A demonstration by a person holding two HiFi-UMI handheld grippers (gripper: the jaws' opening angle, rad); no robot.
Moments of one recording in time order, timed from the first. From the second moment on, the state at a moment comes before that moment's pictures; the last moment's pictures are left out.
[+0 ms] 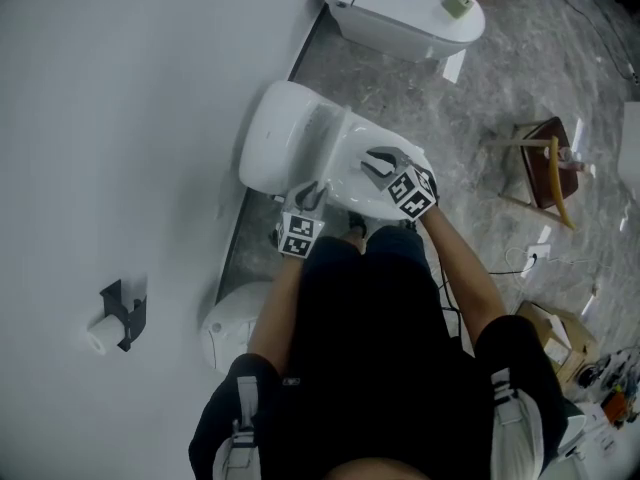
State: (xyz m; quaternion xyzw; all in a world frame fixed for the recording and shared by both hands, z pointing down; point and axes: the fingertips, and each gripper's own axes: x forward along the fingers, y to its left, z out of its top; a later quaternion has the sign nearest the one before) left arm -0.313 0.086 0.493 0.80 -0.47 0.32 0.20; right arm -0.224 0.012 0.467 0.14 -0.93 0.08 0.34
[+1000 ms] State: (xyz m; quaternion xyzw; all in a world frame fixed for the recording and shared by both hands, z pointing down) left arm -0.412 0.066 0.512 0.73 -0.55 0.29 0.28; right arm -0.122 0.040 0.495 0.28 -0.87 0.22 0.33
